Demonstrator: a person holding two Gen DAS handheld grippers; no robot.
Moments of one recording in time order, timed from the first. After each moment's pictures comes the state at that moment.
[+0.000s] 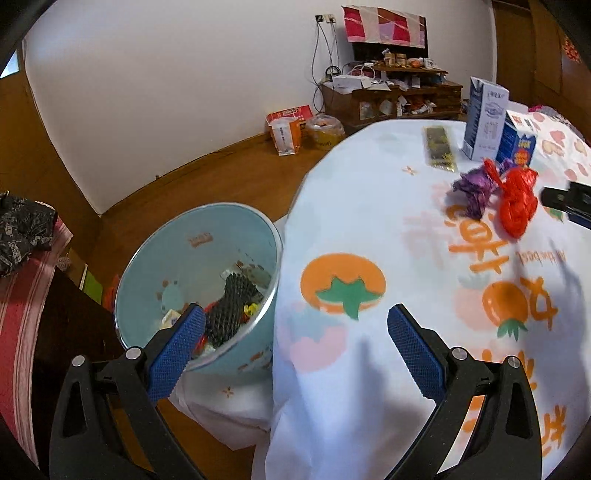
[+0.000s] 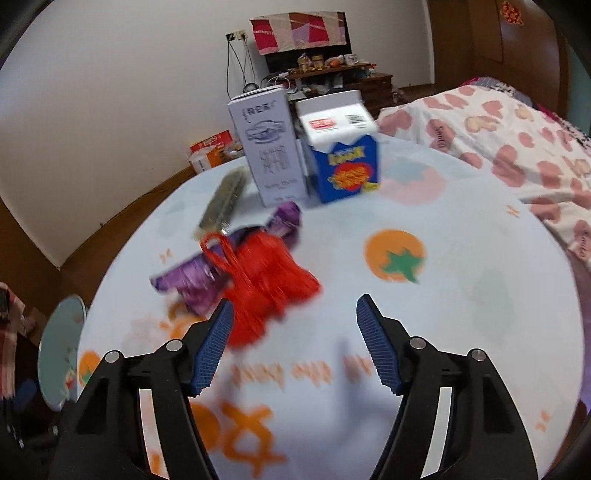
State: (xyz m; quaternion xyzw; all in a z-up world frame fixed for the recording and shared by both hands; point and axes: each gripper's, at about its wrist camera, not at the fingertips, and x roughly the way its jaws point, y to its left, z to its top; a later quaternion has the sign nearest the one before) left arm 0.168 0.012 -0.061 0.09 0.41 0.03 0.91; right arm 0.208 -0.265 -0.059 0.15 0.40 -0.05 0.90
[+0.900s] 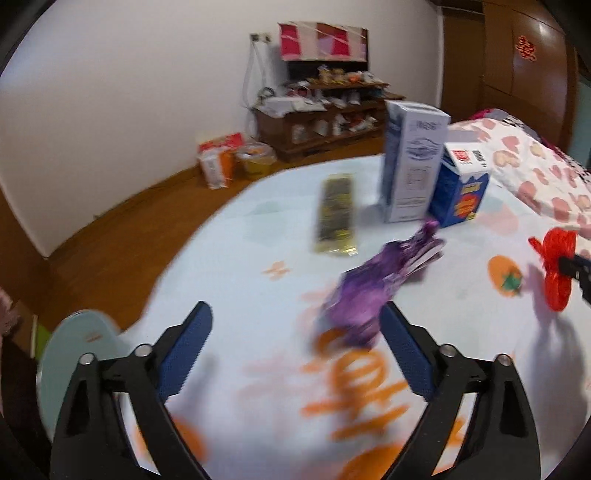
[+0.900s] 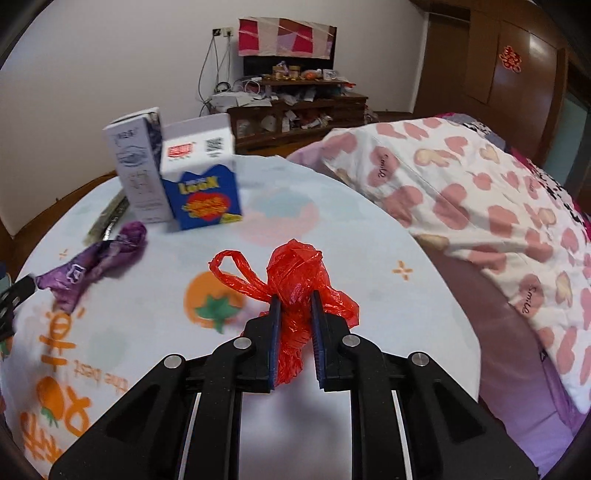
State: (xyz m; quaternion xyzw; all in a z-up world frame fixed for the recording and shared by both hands) left arm 0.273 -0.125 -0.059 0.09 0.39 -0.10 0.91; right arm 0.197 -0.385 -0.060 0.04 0.40 -0.12 0.91
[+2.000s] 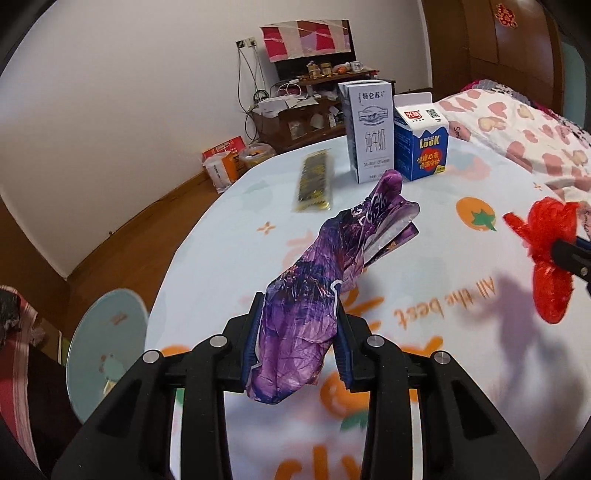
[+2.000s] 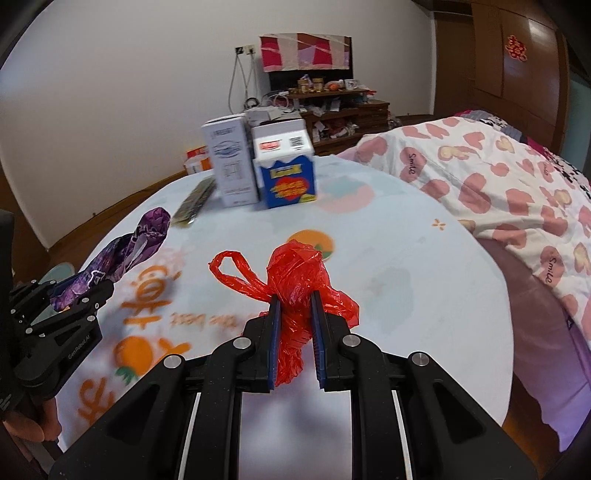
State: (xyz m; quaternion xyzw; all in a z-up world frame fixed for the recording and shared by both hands) left arm 0.190 -0.131 -0.052 0.15 0.38 -0.08 0.91; right arm 0.122 -0.307 -0.040 0.08 0.37 -0.06 0.92
